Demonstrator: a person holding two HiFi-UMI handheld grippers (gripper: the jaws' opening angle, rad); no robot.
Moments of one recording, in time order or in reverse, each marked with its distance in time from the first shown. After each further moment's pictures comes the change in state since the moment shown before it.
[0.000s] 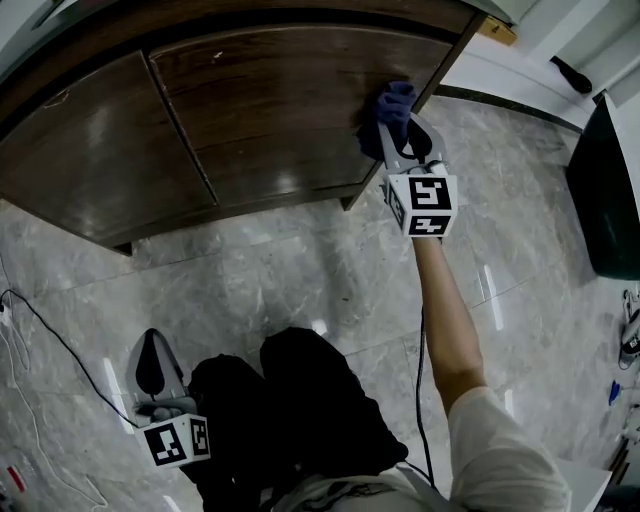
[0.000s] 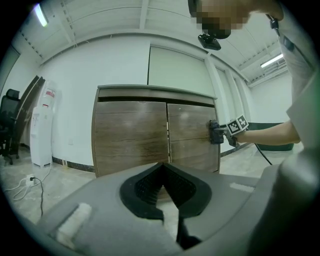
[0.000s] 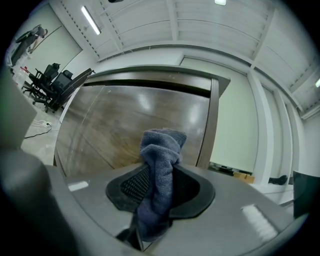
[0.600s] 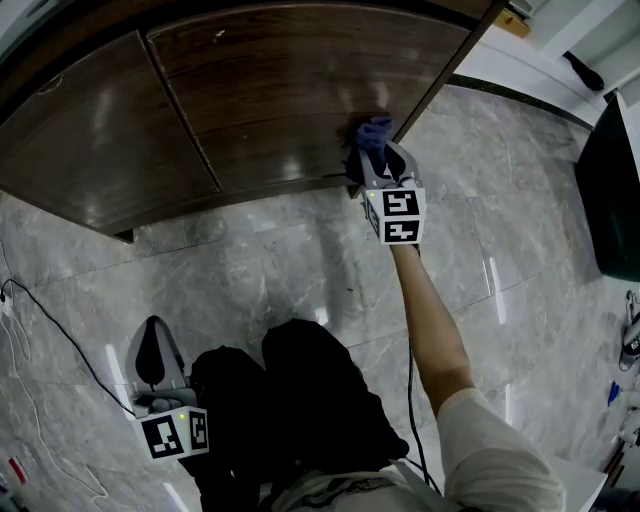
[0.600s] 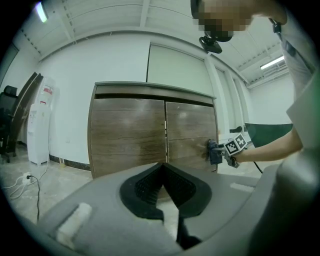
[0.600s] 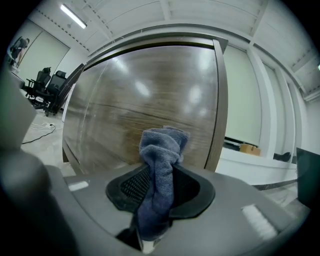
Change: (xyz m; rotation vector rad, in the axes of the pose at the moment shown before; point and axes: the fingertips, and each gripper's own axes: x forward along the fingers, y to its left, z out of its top) left arm 0.008 -0.005 -0.002 -0.012 0.015 -0.026; right arm 0.001 0.062 -0.116 0.096 0.194 0.059
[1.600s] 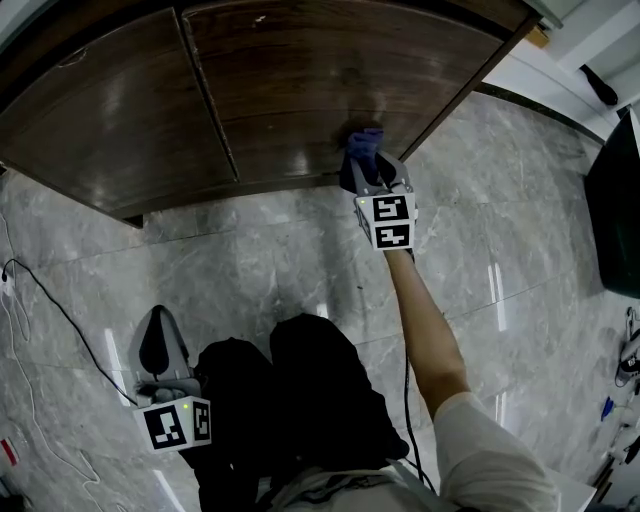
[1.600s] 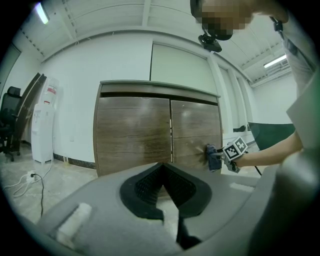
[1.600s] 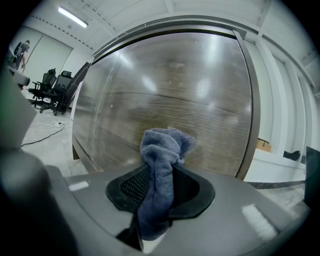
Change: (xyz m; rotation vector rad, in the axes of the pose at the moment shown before) left arm -0.003 0.014 -0.006 -0.006 0.011 0.037; right arm 0.014 0.064 -0.015 -0.016 0.064 0.106
